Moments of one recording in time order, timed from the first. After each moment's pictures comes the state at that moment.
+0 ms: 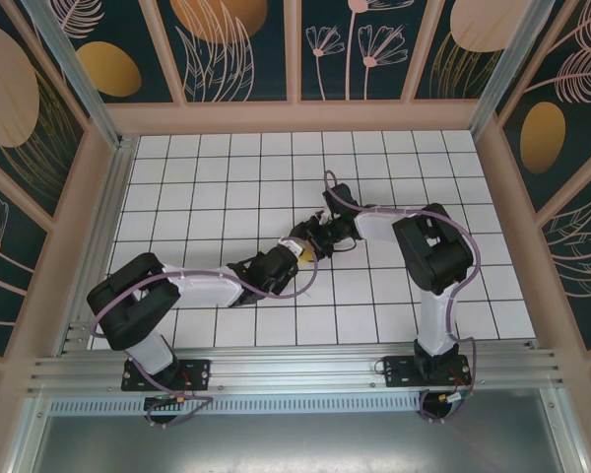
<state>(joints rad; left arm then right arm) -0.94 1.66 0.72 0.01 -0.41 -0.11 0.53 1.97 1.12 -0.19 -0.78 1.13</state>
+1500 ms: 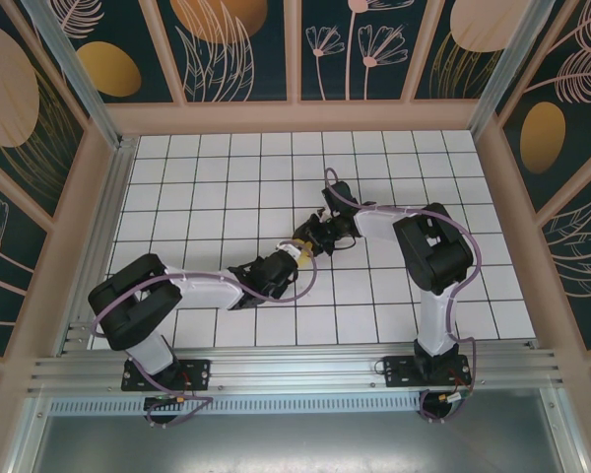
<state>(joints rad) -0.96 1.65 0.69 0.01 -0.42 -0.17 0.53 1.97 1.14 -0.22 -0.72 1.12</state>
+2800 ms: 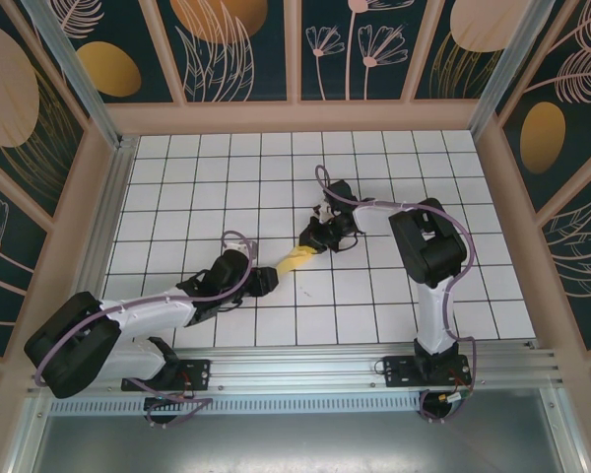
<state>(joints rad) -0.78 1.27 0.39 0.20 0.05 -0.79 0.50 2.05 1.21 -0.32 -0.70 0.72</state>
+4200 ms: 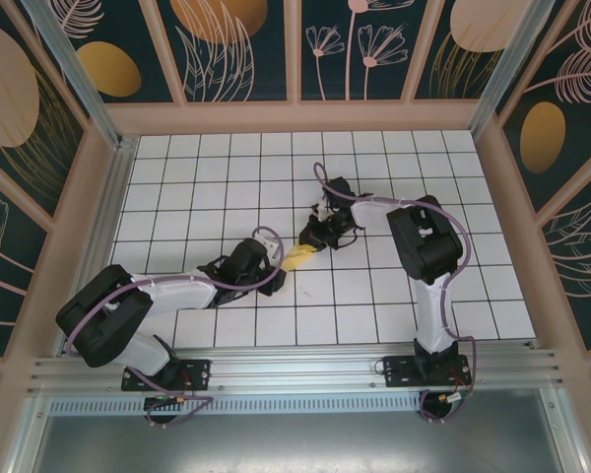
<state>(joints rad) -0.78 1.49 0.56 0.11 0.04 -0.36 0.49 2.08 1.27 -0.40 -0.73 0.67</state>
